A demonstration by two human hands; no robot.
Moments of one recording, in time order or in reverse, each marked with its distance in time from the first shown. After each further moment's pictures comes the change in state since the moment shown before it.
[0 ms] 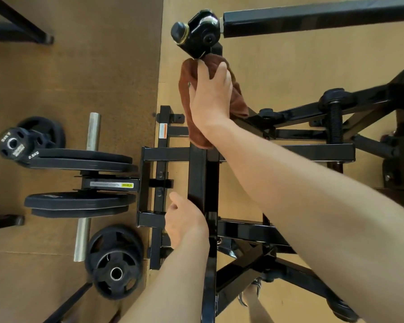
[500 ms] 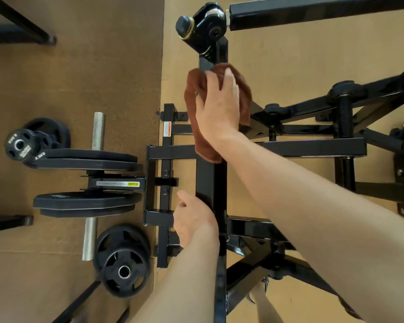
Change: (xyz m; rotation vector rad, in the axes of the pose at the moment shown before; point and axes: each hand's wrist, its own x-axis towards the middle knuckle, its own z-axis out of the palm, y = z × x) left_hand -0.006 0.005 -0.005 0.048 0.006 0.016; right_hand -0.031 0.010 0.006 0.095 0.022 0.019
